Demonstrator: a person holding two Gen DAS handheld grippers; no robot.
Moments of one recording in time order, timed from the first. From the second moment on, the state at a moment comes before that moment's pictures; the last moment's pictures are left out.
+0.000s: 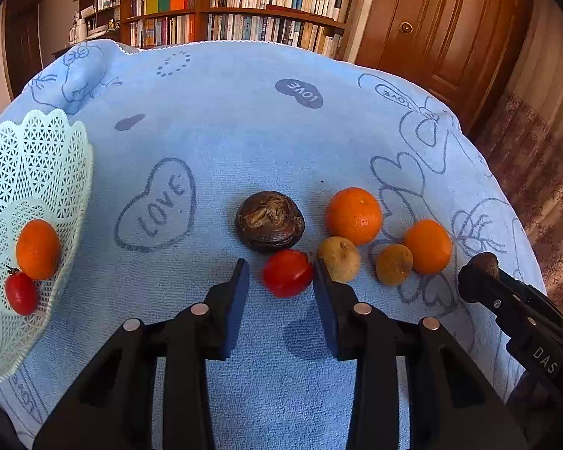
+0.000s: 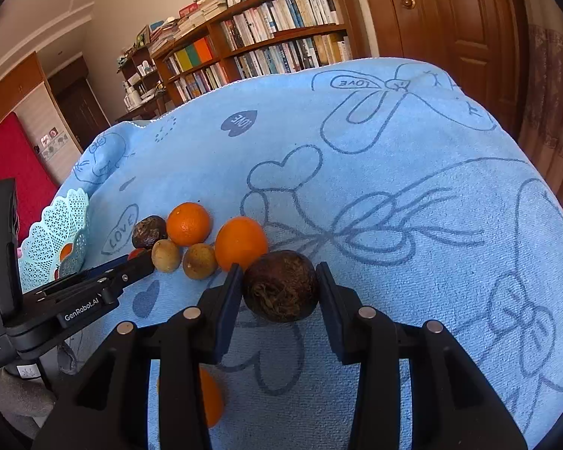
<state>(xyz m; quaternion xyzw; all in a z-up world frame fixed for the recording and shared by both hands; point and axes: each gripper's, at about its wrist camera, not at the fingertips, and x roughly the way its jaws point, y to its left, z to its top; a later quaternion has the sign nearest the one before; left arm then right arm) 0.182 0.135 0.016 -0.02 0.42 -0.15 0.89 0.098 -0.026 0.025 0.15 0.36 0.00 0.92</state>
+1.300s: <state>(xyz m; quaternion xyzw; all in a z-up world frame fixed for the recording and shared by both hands) 0.129 0.224 0.079 -0.04 0.27 0.01 0.96 0.094 -0.025 0.026 0.15 0.34 -0.01 0.93</state>
